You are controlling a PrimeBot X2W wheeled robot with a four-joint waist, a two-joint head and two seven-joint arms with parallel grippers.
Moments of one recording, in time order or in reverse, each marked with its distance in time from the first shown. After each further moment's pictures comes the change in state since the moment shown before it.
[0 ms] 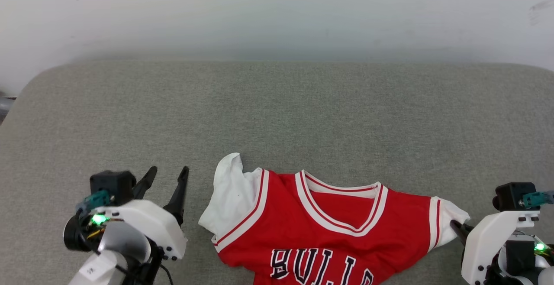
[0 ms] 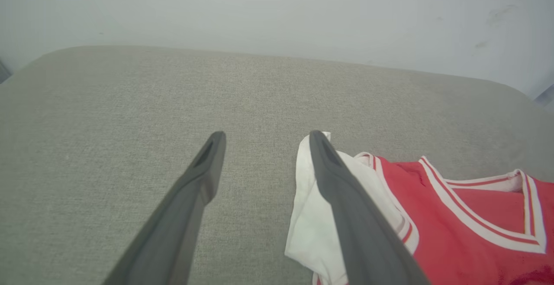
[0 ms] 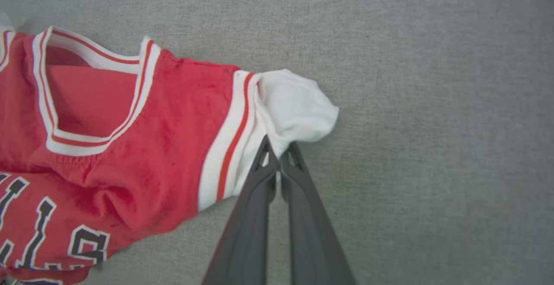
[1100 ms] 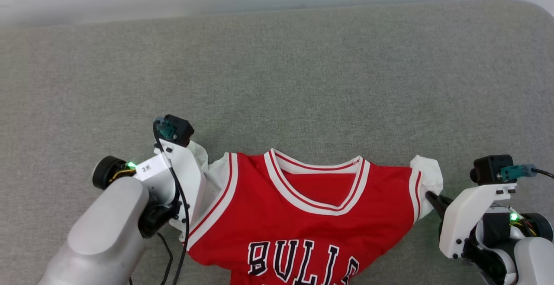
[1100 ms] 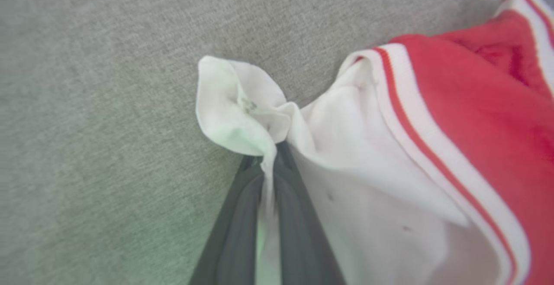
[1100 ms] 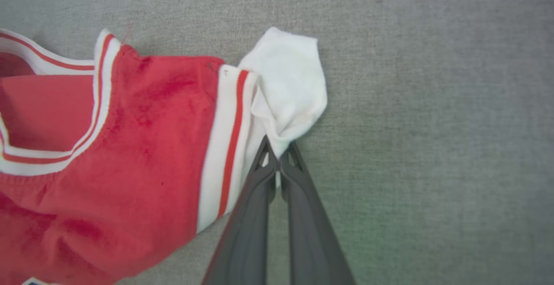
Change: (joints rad) left arm -0.456 0.005 -0.289 0.445 -0.011 -0.237 0.555; right arm -0.122 0.036 0.069 0.063 0.014 0.000 -0.049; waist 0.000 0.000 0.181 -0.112
